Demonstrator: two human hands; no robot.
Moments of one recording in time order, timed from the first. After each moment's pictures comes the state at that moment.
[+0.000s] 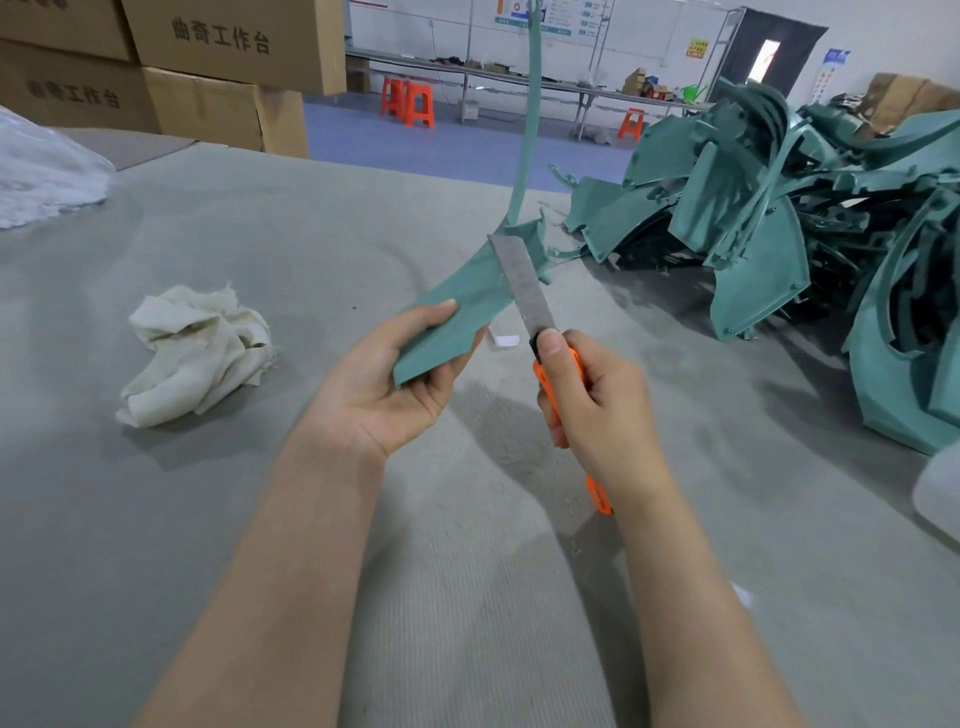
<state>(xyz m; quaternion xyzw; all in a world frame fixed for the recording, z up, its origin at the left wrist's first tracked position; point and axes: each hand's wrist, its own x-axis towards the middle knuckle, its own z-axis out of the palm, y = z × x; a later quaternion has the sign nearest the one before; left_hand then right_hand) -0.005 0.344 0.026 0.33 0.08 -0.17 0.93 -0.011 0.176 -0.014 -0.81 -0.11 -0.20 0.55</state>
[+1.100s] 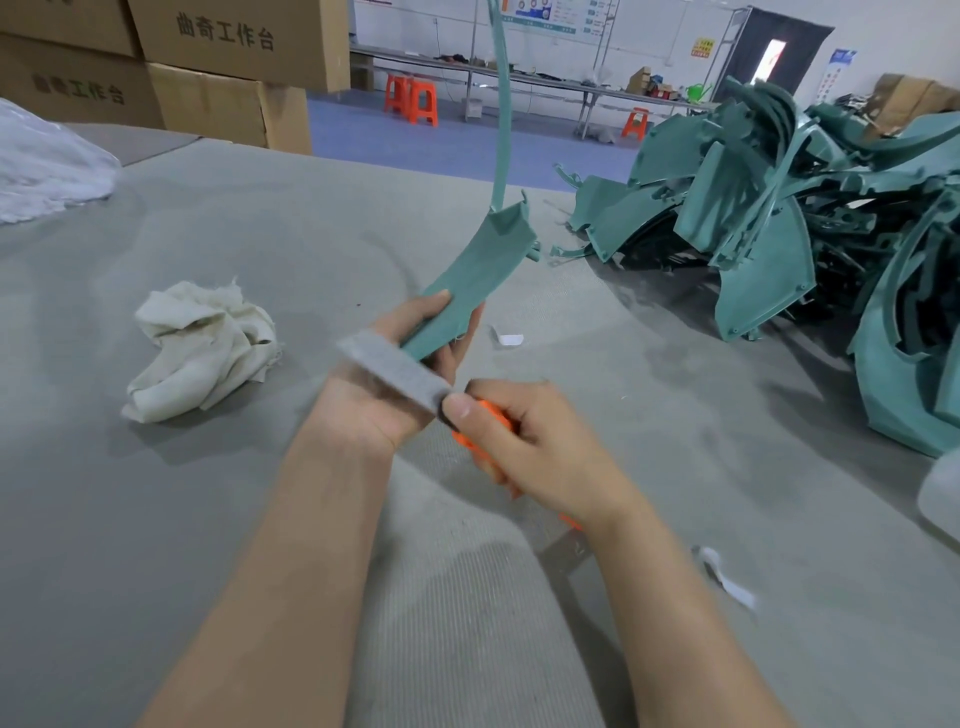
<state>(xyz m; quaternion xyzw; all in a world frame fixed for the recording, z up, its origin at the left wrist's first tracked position) 0.000 0.346 0.024 0.26 0.08 -0.17 0.95 -0.029 0.205 -0.011 -0.83 -0.26 -0.03 0.50</state>
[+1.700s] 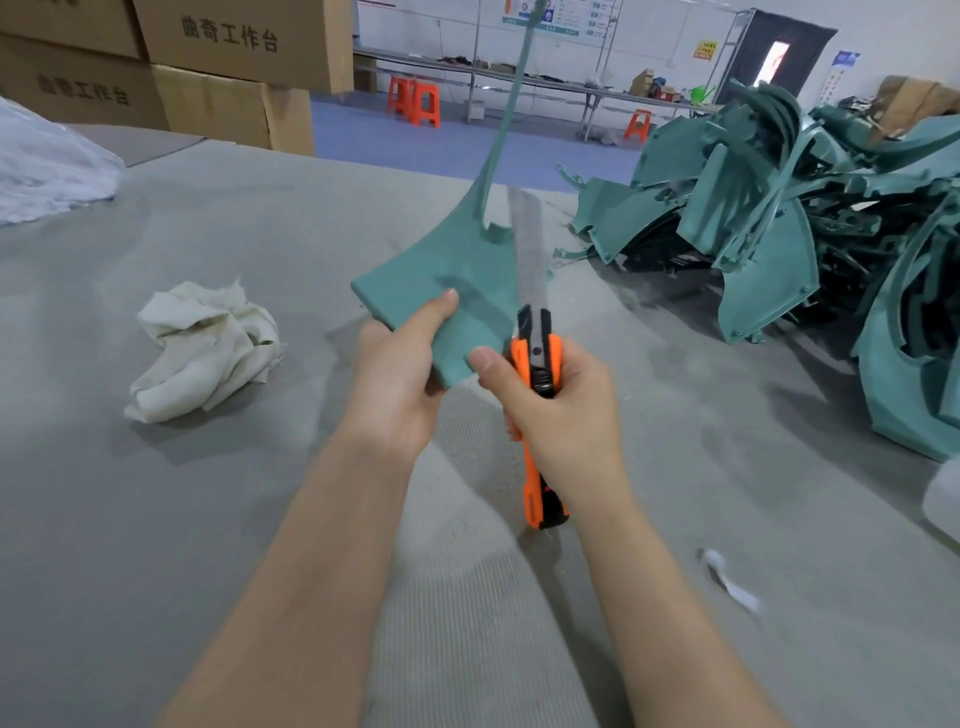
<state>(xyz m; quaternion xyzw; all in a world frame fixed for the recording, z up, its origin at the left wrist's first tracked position) 0.008 0.329 0.013 0.42 0.08 0.04 0.90 -0.026 0.214 -0.004 -0.75 -0.08 -0.18 0.63</state>
